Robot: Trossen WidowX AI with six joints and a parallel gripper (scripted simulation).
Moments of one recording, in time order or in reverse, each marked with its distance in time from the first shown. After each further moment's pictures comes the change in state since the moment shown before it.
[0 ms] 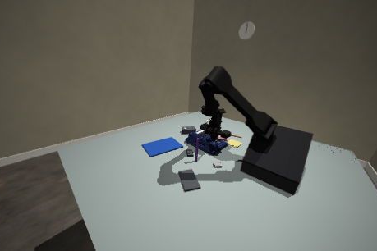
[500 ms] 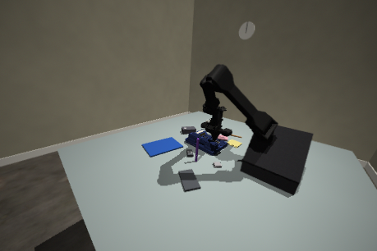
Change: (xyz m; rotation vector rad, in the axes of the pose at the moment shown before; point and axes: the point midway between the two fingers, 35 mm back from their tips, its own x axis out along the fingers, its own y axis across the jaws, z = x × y) arm -0.012 0.005 0.000 0.013 -0.006 0.017
